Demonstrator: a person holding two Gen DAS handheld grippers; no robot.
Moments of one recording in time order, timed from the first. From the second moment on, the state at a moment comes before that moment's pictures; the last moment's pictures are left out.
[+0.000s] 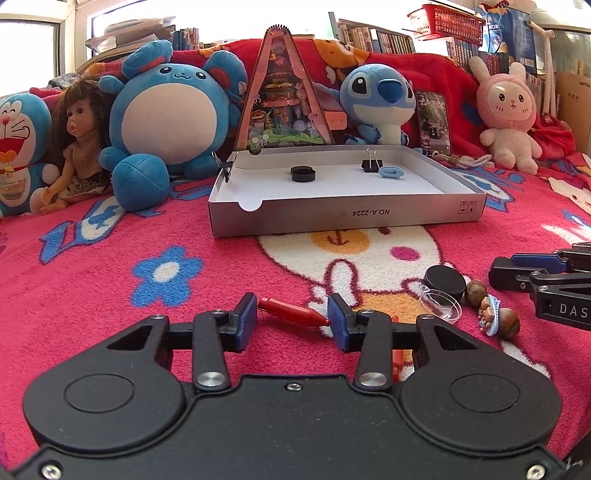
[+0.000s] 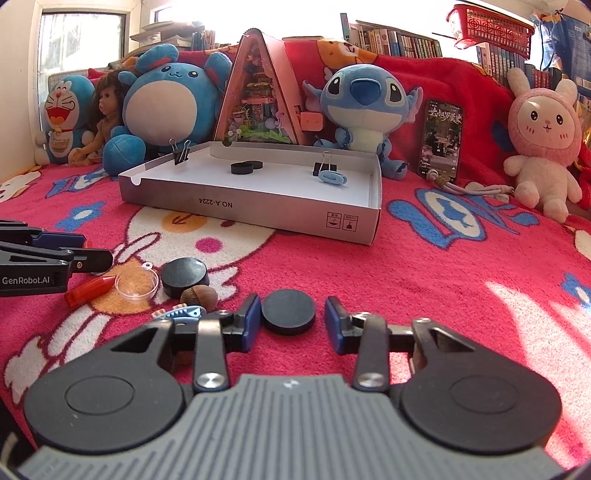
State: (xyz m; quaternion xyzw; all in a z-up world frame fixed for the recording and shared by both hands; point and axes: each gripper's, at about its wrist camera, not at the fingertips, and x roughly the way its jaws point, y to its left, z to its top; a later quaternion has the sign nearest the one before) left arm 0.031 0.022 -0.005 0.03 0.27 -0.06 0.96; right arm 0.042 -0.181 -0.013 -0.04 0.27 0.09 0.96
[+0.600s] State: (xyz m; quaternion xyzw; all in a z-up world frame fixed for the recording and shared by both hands) left arm 0.050 0.023 0.021 -0.02 0.27 -0.03 0.96; right arm 0.054 -0.187 0.007 0.01 0.25 0.06 0.97
